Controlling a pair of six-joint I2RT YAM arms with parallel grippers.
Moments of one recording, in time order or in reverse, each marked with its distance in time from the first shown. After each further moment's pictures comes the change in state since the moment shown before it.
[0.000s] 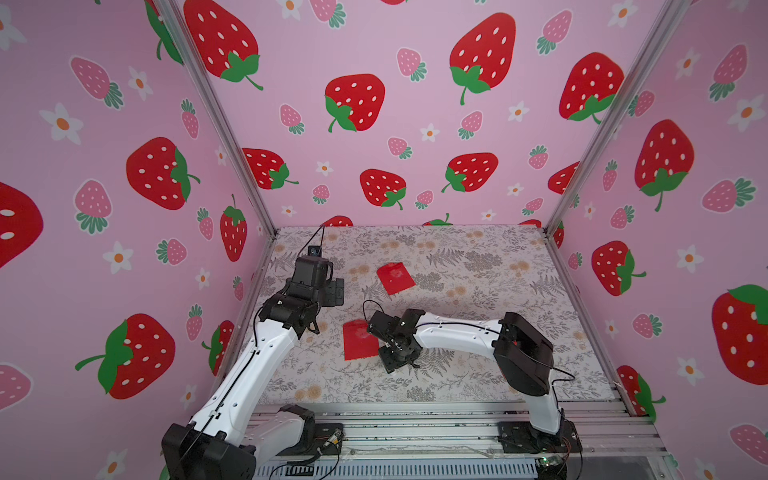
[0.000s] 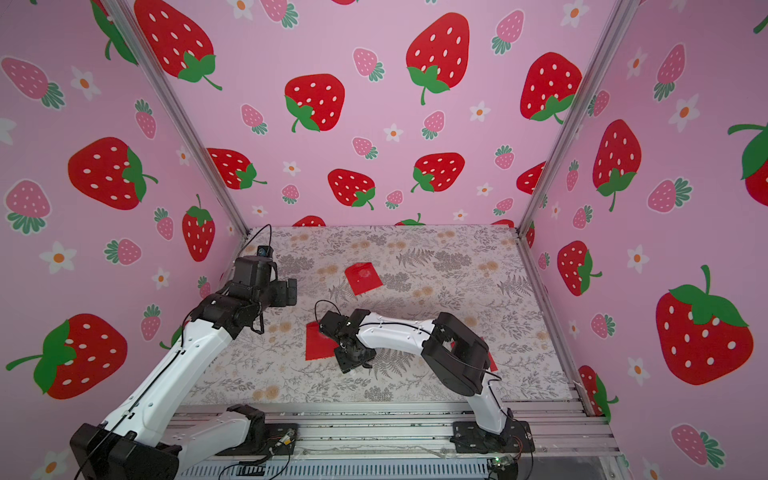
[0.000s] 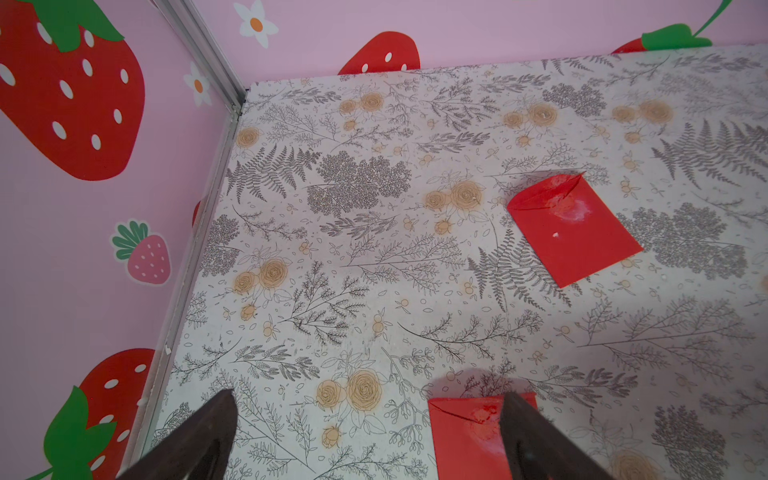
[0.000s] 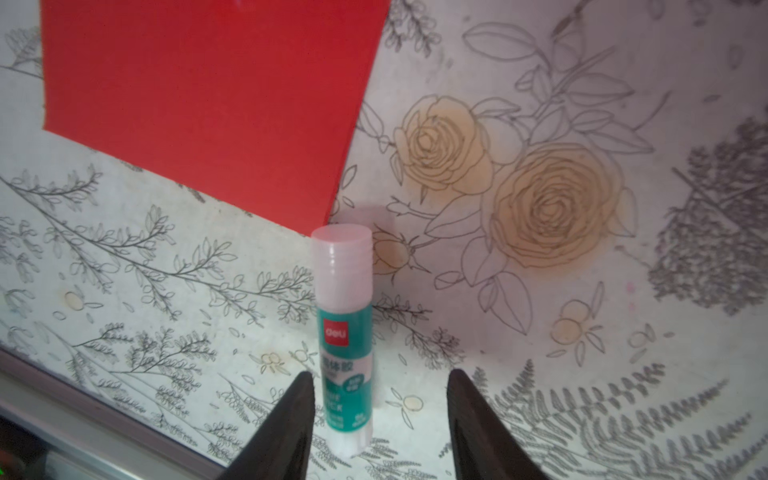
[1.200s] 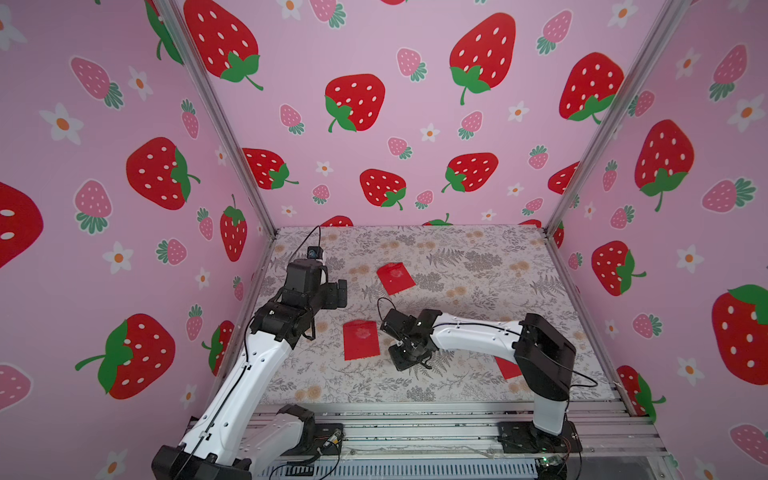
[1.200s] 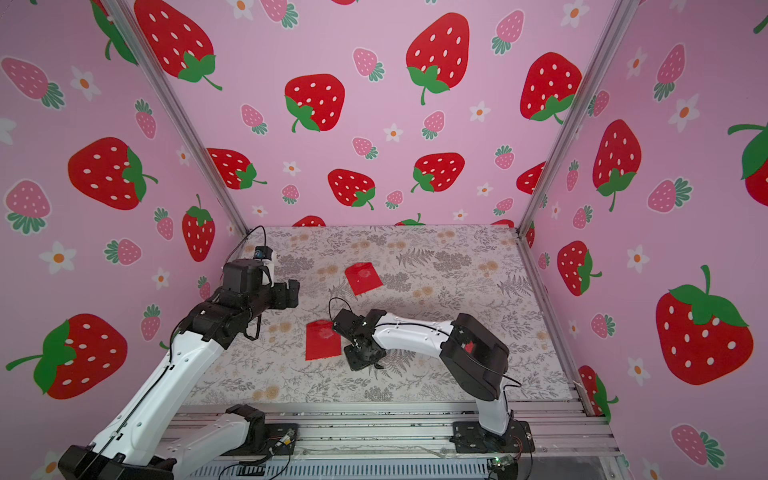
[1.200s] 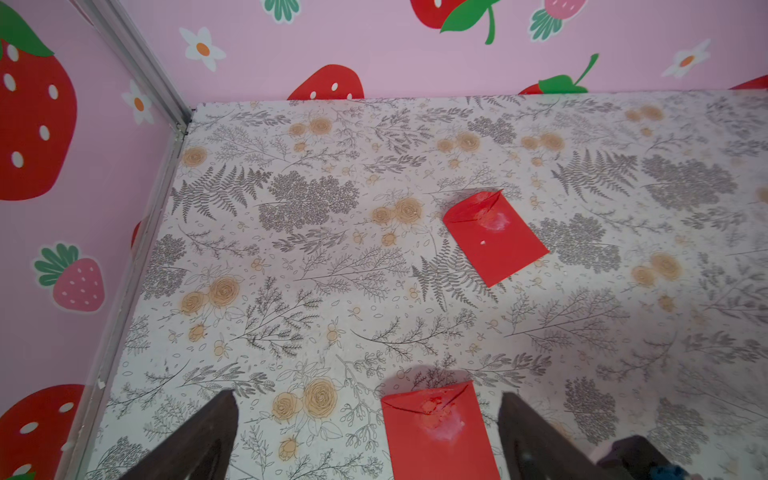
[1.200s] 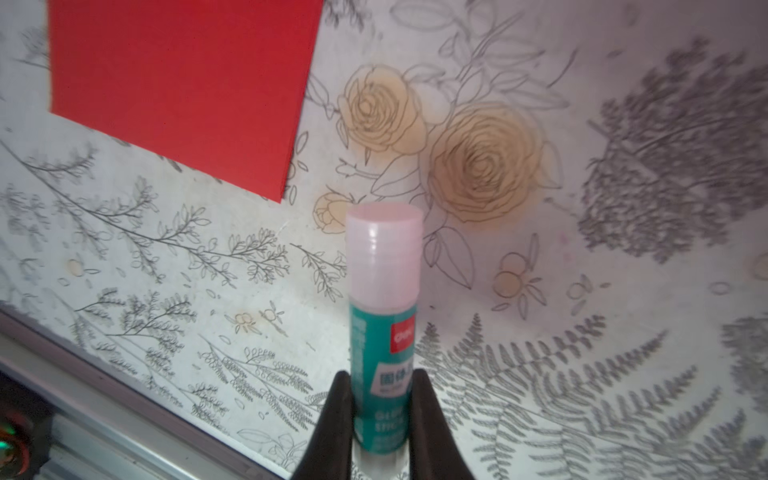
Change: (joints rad) left arm 0.000 -0.089 -0.023 0.039 0.162 -0.004; right arm -0.063 -0.160 -0.179 0.099 -0.025 -0.044
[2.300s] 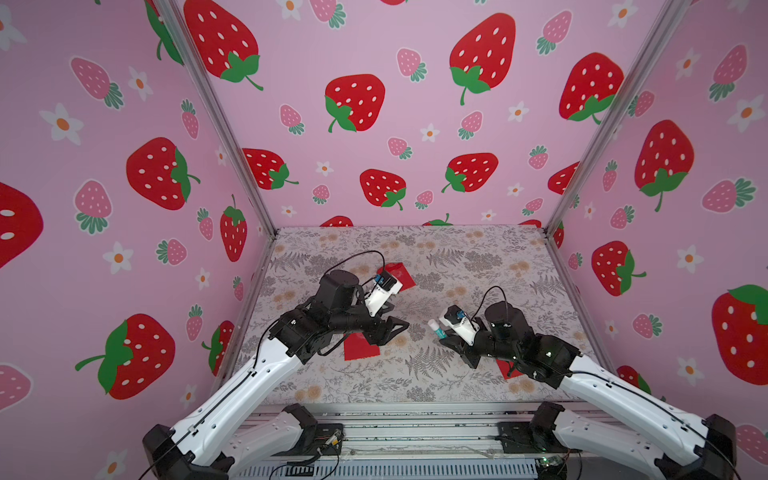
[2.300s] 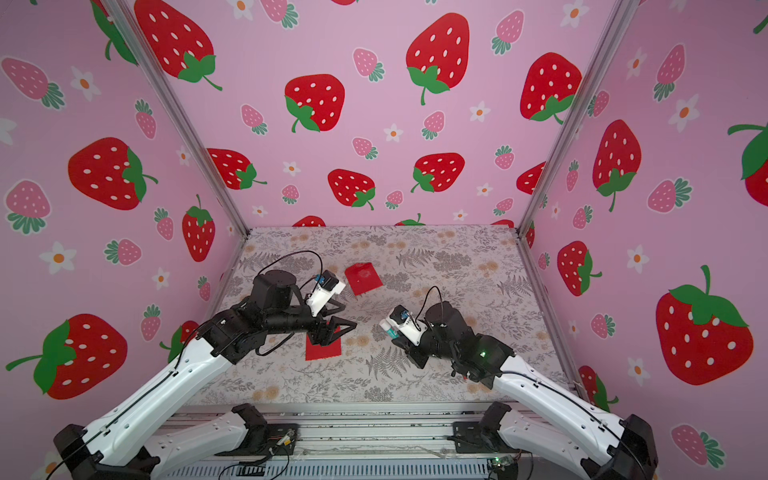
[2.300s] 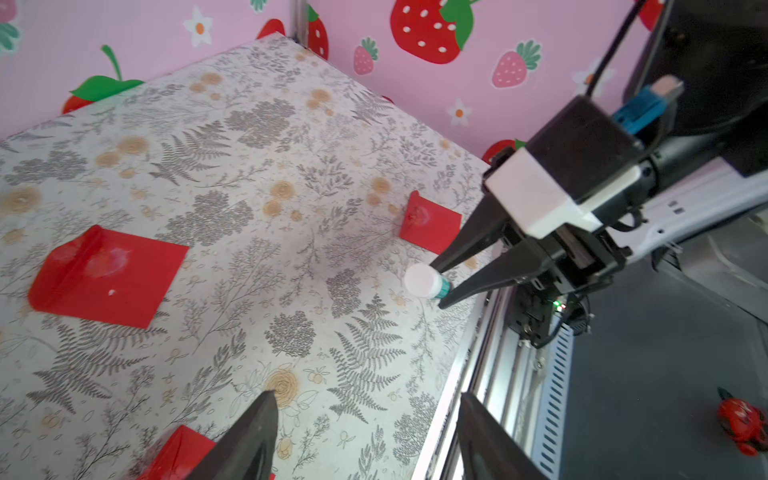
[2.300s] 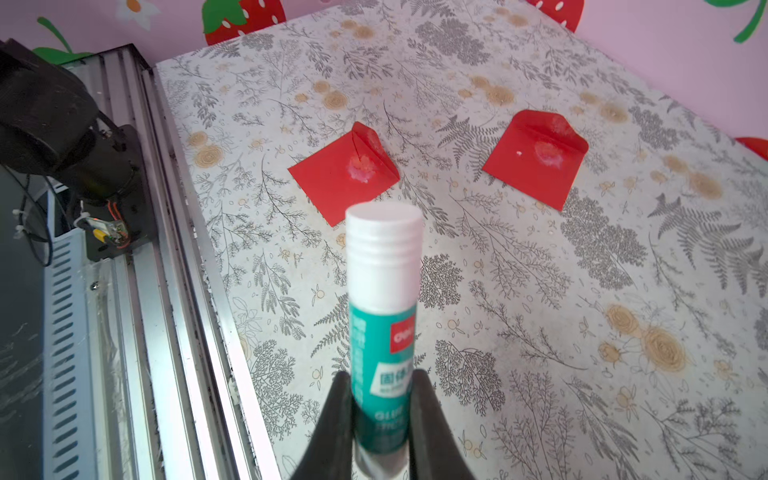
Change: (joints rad) left arm -0.373 0.014 0.032 0.031 0.641 0.209; right arm -0.237 -0.950 -0.582 0.376 -0.305 -0.742
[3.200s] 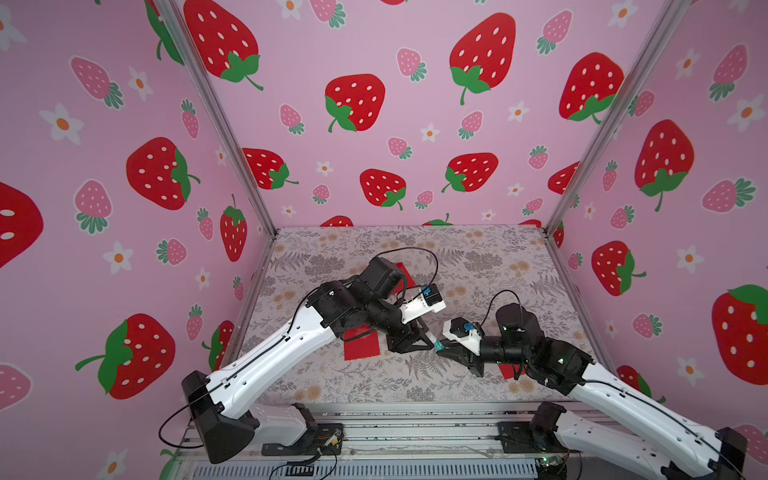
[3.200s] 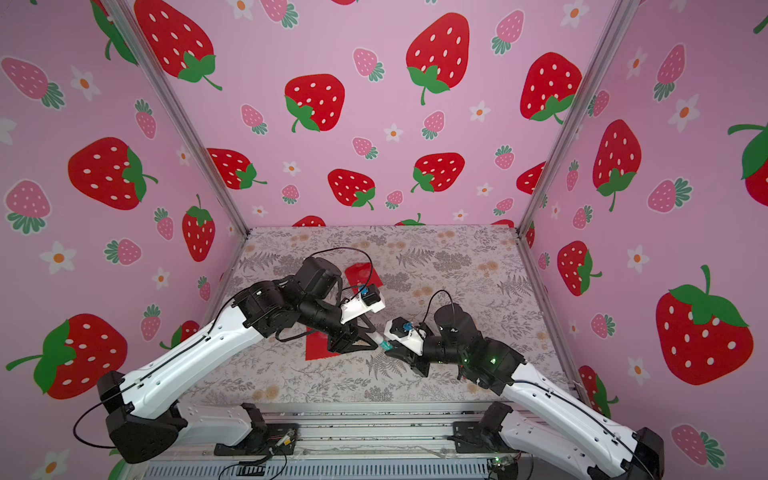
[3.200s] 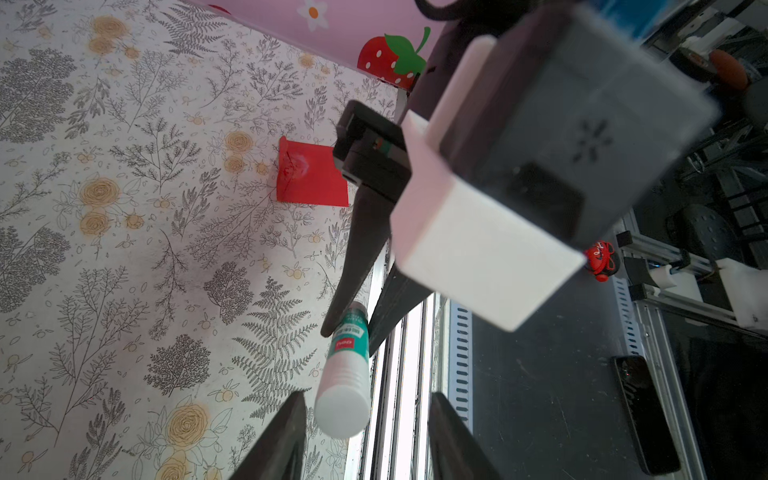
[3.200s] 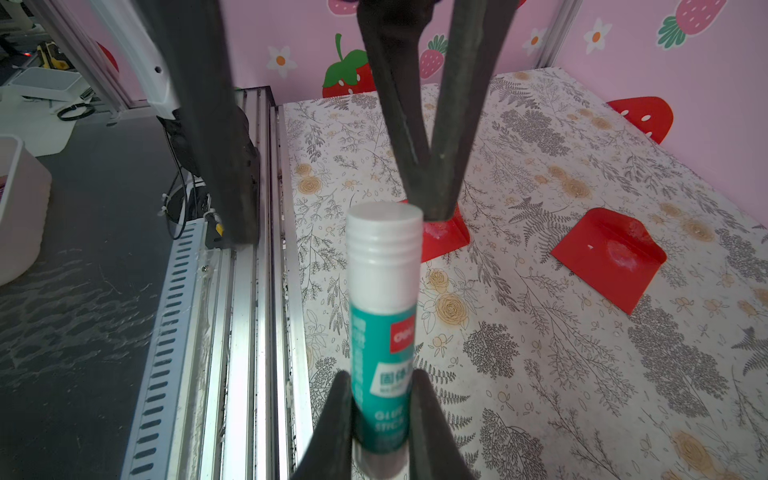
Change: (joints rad) left arm -0.187 0.286 0.342 -0.332 0.135 0.213; right arm 0.001 -0.077 -0.006 0.025 -0.234 -0.105
